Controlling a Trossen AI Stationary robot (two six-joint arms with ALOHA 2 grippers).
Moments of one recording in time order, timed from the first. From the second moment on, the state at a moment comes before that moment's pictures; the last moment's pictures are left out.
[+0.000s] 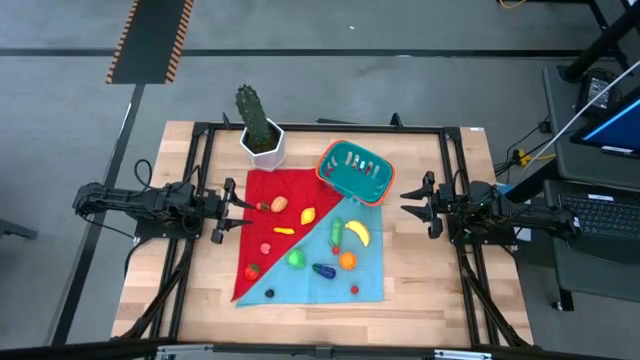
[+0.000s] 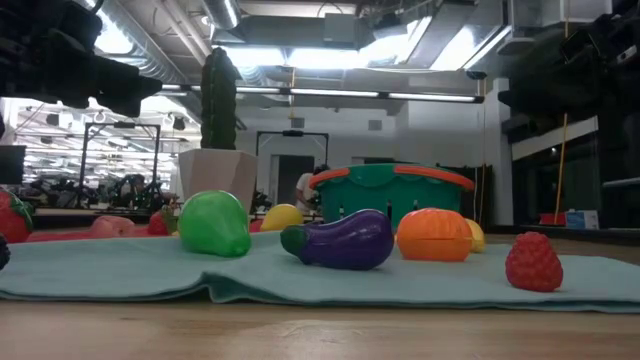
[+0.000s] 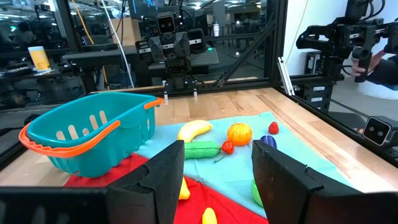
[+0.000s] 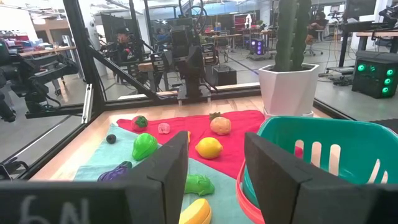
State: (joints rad) left arm -0.05 0.08 0.01 0.03 0.04 0.06; right arm -0.11 0.00 0.01 0.03 -0.07 0.10
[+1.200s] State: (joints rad) left arm -0.05 0.08 0.01 0.06 -0.05 0.03; right arm -0.11 0.00 0.01 0.04 -0.08 0.13
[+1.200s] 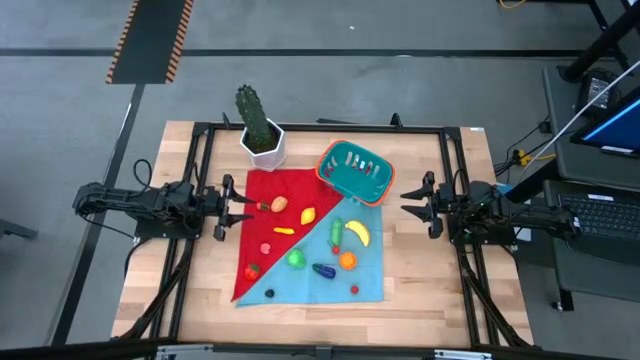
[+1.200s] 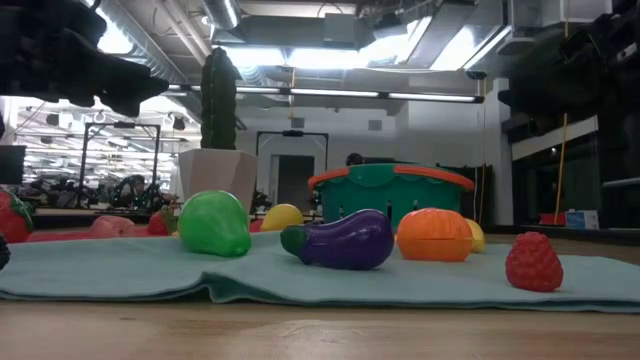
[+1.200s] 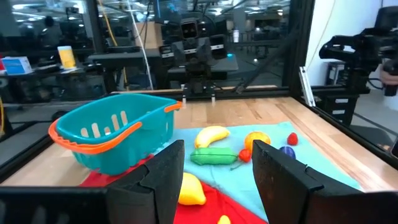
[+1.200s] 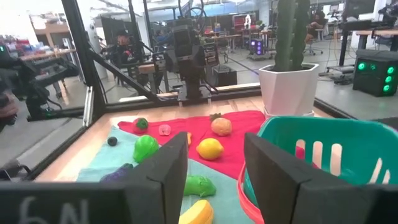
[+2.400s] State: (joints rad) left arm -0.05 0.71 0.30 0.17 -0.04 -0.02; right arm -0.02 0.63 0.36 0.10 -0.18 0.10
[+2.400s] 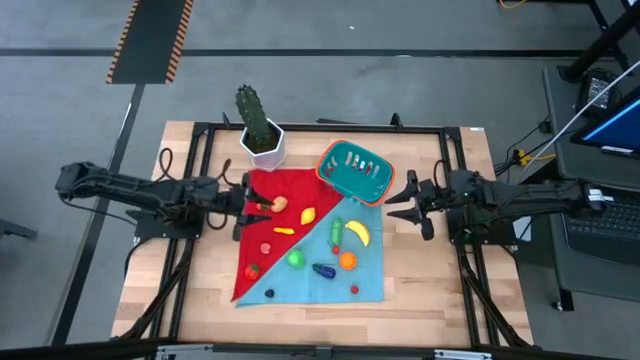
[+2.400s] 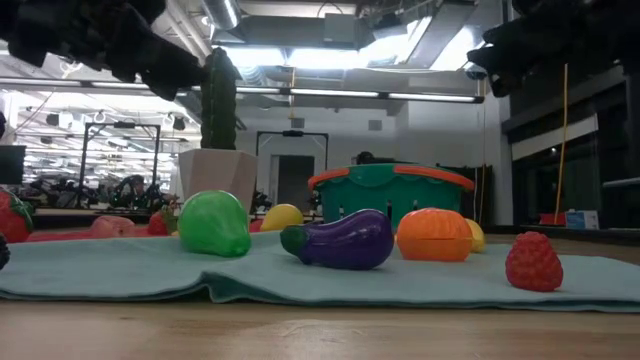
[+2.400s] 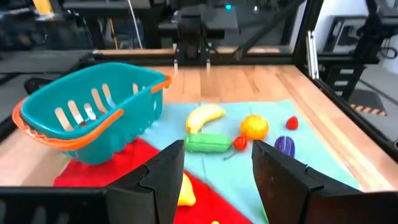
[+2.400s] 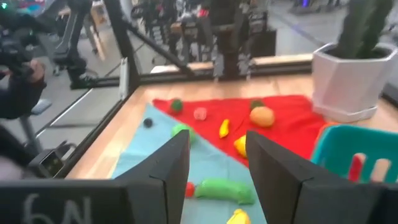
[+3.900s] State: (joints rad) left arm -0.28 0.93 0.49 -0.10 -0.19 -0.10; right arm 0.23 1.40 0.94 -0.46 0.19 0.44
